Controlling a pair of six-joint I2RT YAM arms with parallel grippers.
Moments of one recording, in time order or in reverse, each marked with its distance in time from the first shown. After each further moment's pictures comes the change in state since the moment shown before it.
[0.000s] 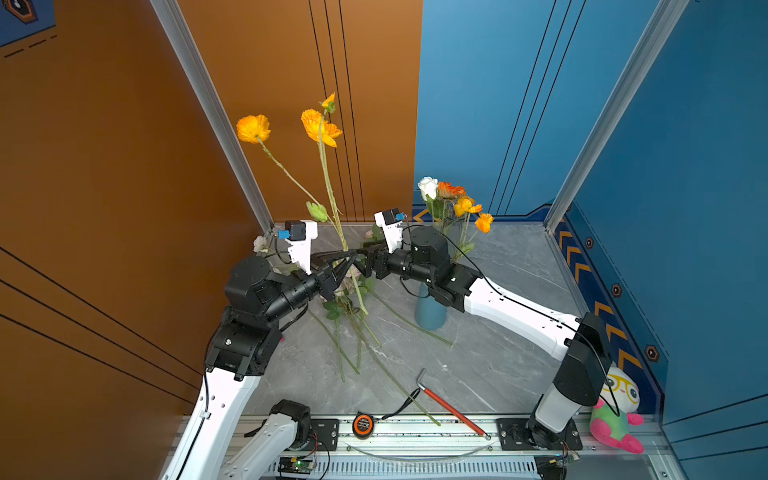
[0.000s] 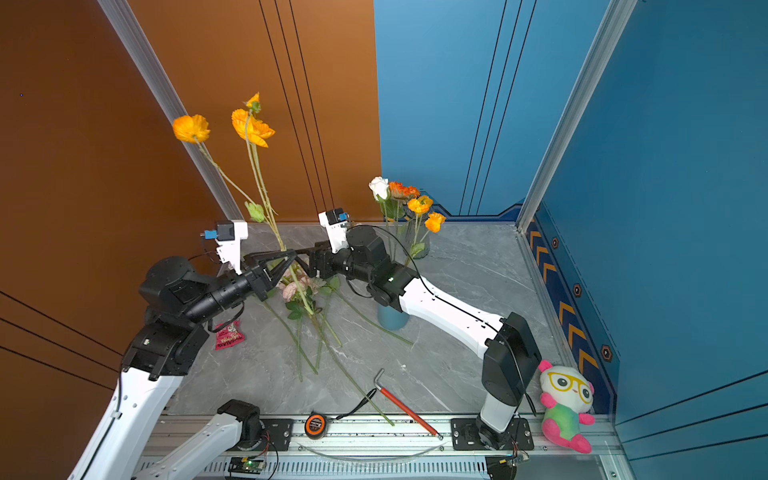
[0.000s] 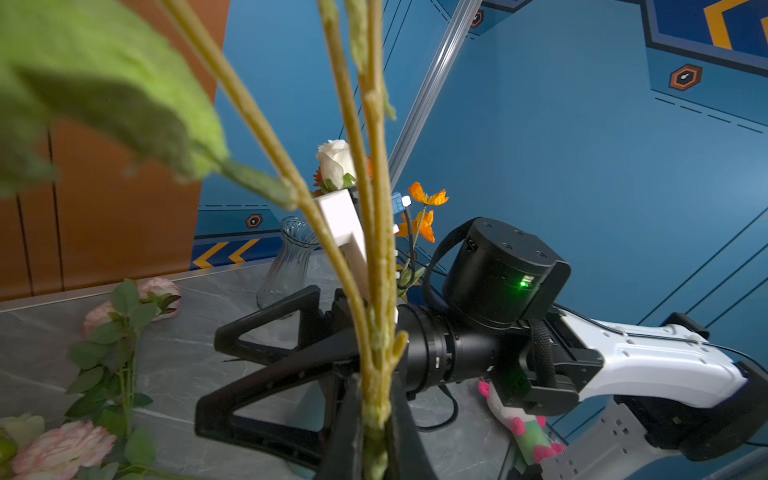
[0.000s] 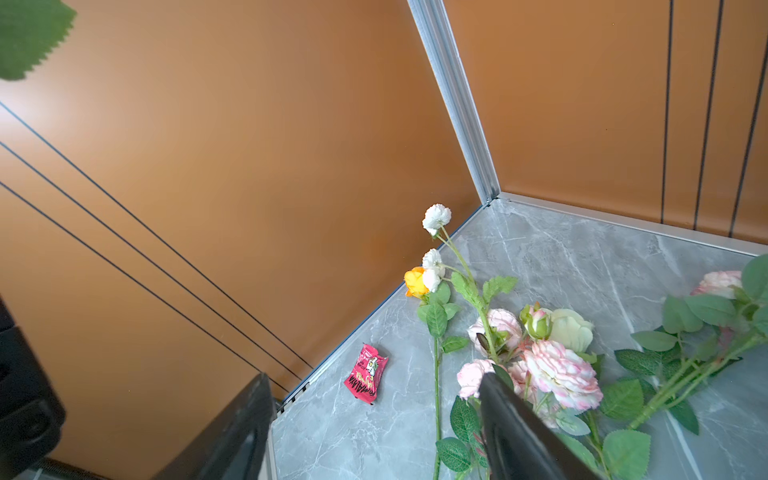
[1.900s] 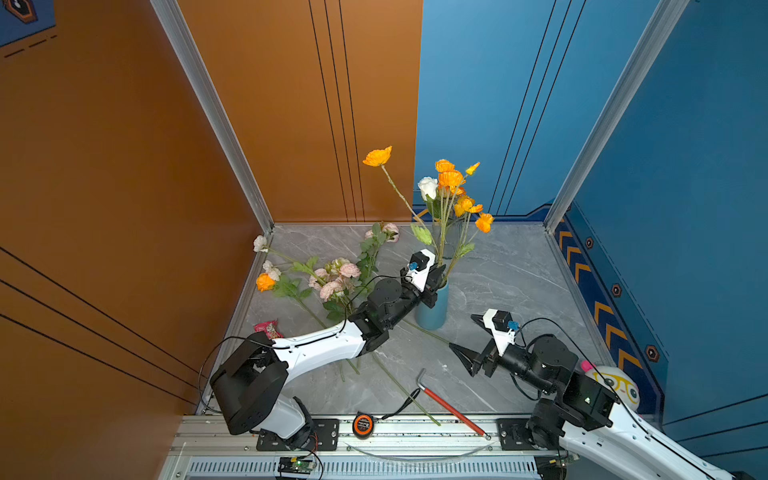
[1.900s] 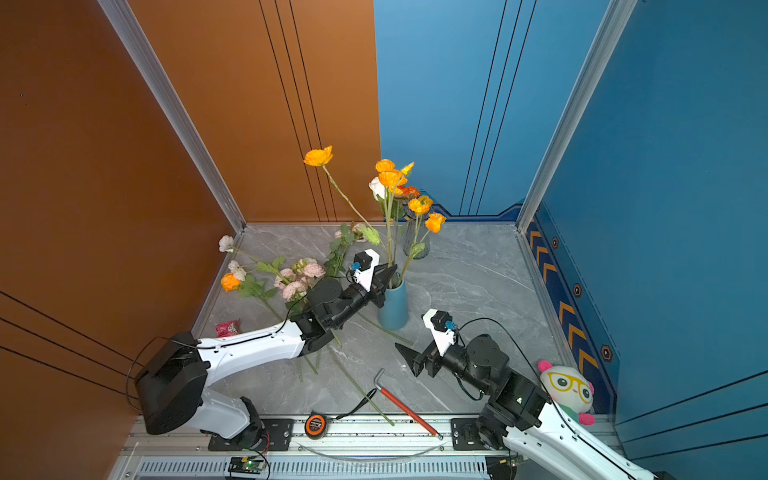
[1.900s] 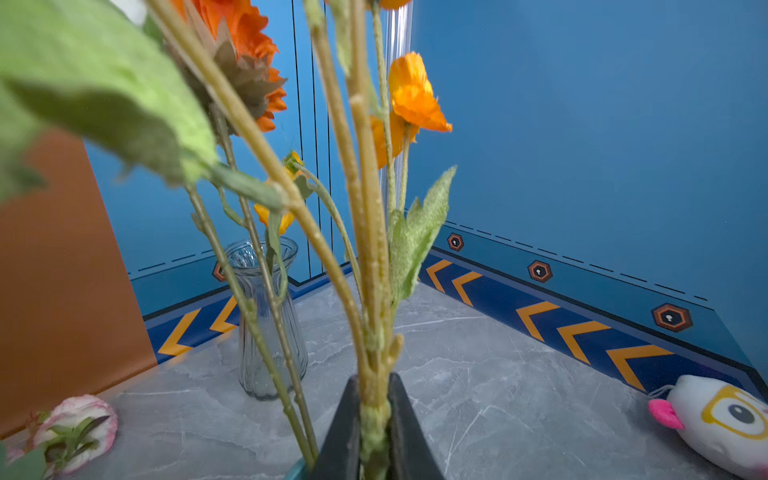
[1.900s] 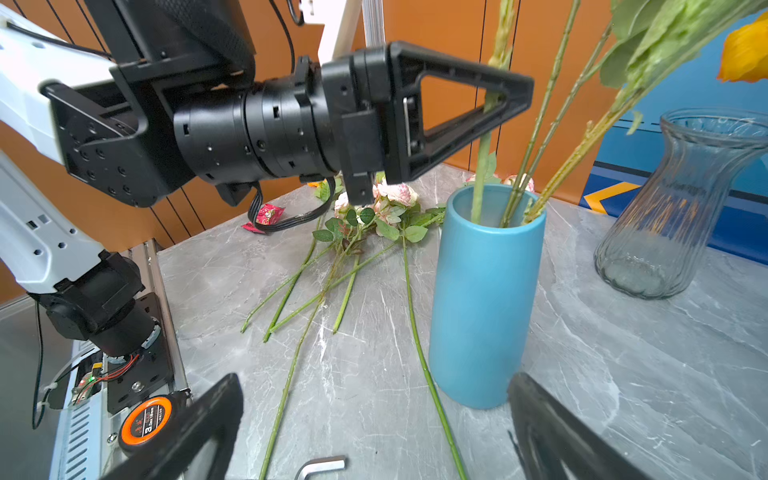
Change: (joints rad) left arm -0.612 0.673 -0.285 1.021 -0.589 0.343; right arm -0.022 -1.266 -1.090 -0.256 0.224 -0.377
